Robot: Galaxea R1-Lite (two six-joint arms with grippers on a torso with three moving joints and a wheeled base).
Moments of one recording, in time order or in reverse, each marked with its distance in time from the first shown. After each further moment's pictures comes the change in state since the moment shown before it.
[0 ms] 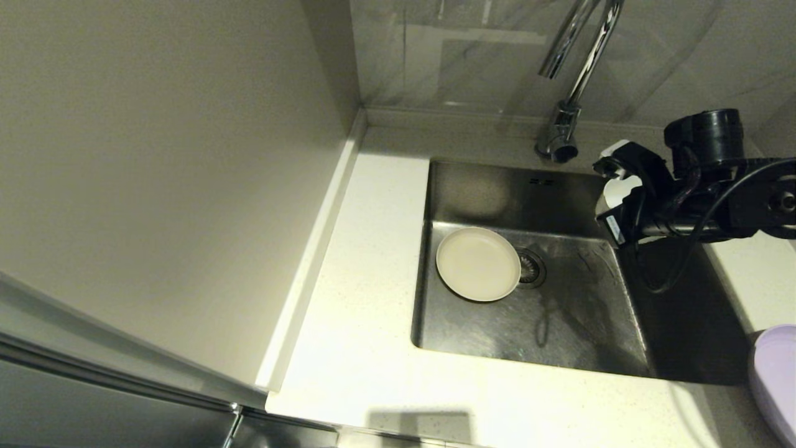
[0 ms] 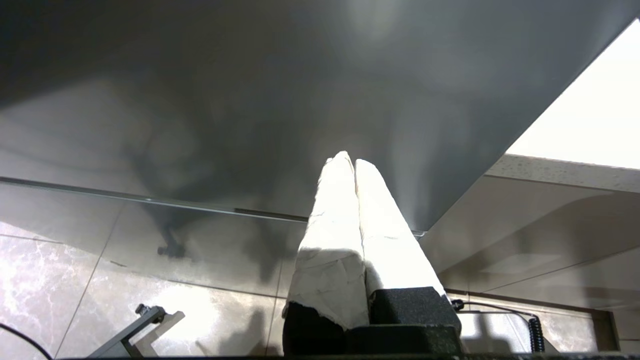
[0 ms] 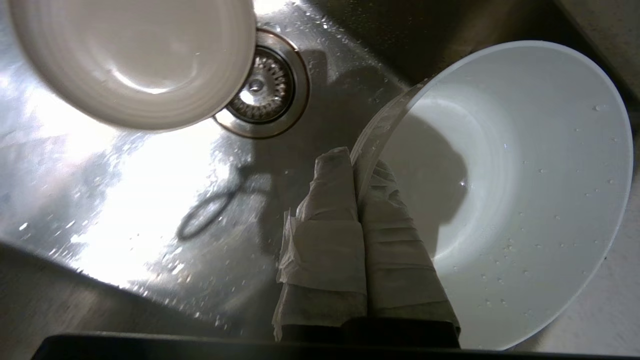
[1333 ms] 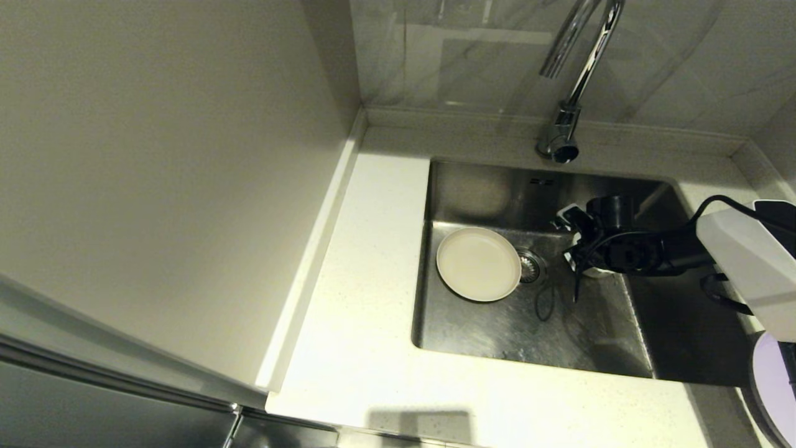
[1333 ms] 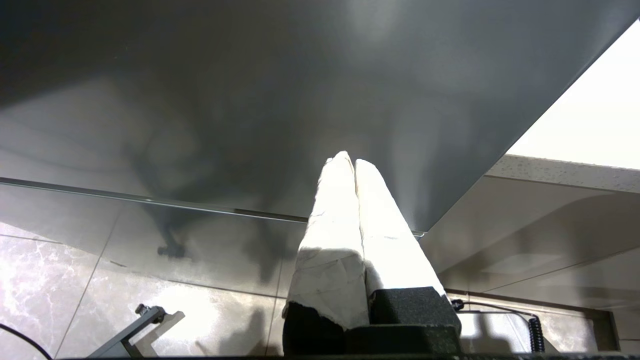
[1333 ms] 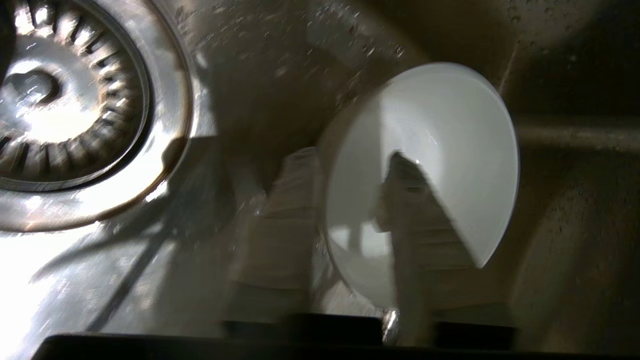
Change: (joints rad) left arm 0.000 0.000 0.000 0.000 0.000 0.000; right arm -0.124 0.615 -0.329 -0.268 -0.110 -0.079
